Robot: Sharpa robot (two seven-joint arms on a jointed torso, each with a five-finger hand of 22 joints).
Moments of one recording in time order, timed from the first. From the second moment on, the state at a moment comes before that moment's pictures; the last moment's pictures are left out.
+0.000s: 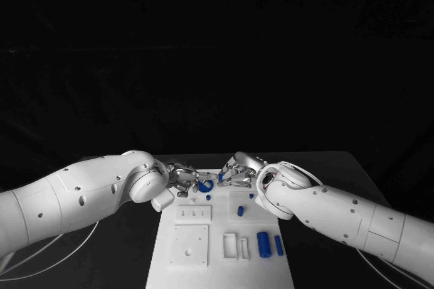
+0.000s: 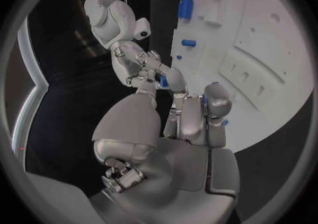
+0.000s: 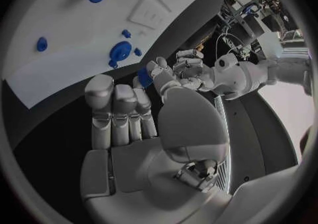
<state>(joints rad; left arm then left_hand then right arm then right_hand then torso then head) 1.43 -0.56 -0.16 1.22 -0.40 0.02 -0.34 1.12 0.01 -0.09 0.11 0.06 1.03 0.08 0.06 0.19 1.40 -0.04 0.69 0.60 1.45 -0.10 1.34 1.05 0.09 1.27 -0.11 1.21 1.10 1.08 -0.57 0.21 1.30 -1.40 -0.27 -0.21 1.26 -0.04 0.24 -0.16 0.25 1.19 0.07 0.06 0.07 1.31 -0.02 1.10 1.26 1.45 -0.09 1.05 0.97 0.08 1.47 -0.11 0.81 1.31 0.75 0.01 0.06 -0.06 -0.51</state>
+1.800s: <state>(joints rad) 1.43 -0.54 -0.16 1.18 -0.44 0.00 -0.34 1.17 0.11 -0.11 0.02 0.19 1.11 0.06 0.06 0.17 1.40 -0.04 0.67 0.59 1.45 -0.10 1.32 1.03 0.08 1.30 -0.12 1.01 1.26 1.08 -0.53 0.20 1.32 -1.45 -0.24 -0.21 1.26 -0.05 0.24 -0.14 0.25 1.19 0.07 0.06 0.07 1.31 -0.02 1.10 1.25 1.45 -0.09 1.05 0.97 0.08 1.47 -0.11 0.81 1.31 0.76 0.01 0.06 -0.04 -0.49</state>
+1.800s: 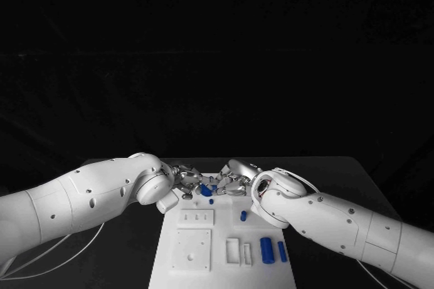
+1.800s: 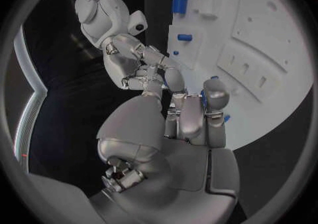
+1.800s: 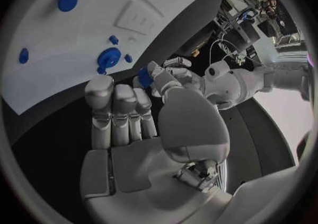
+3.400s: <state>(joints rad) 1.43 -0.54 -0.16 1.17 -0.47 0.08 -0.38 1.22 0.16 -0.03 -0.06 0.22 1.13 0.05 0.06 0.16 1.40 -0.05 0.66 0.58 1.45 -0.10 1.32 1.04 0.07 1.32 -0.13 0.92 1.31 1.08 -0.53 0.20 1.33 -1.46 -0.23 -0.22 1.26 -0.05 0.24 -0.14 0.25 1.19 0.07 0.06 0.06 1.31 -0.02 1.10 1.25 1.45 -0.09 1.05 0.97 0.08 1.47 -0.11 0.81 1.31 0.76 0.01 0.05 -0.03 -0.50</state>
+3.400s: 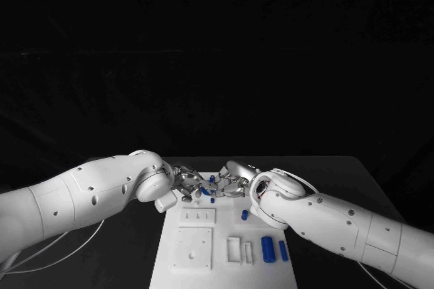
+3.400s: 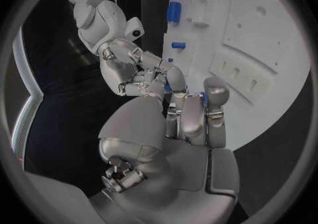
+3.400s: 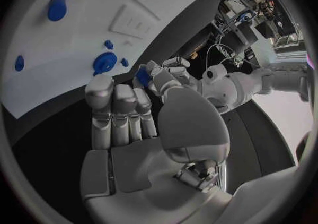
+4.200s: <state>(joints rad) 1.43 -0.54 -0.16 1.18 -0.46 0.08 -0.37 1.21 0.15 0.11 -0.11 0.22 1.16 0.06 0.06 0.16 1.42 -0.06 0.64 0.57 1.45 -0.11 1.31 1.05 0.05 1.32 -0.13 0.86 1.31 1.08 -0.52 0.20 1.32 -1.46 -0.23 -0.22 1.27 -0.05 0.24 -0.14 0.25 1.19 0.07 0.06 0.07 1.31 -0.02 1.10 1.25 1.45 -0.09 1.05 0.97 0.08 1.47 -0.11 0.81 1.31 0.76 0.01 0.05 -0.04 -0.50</state>
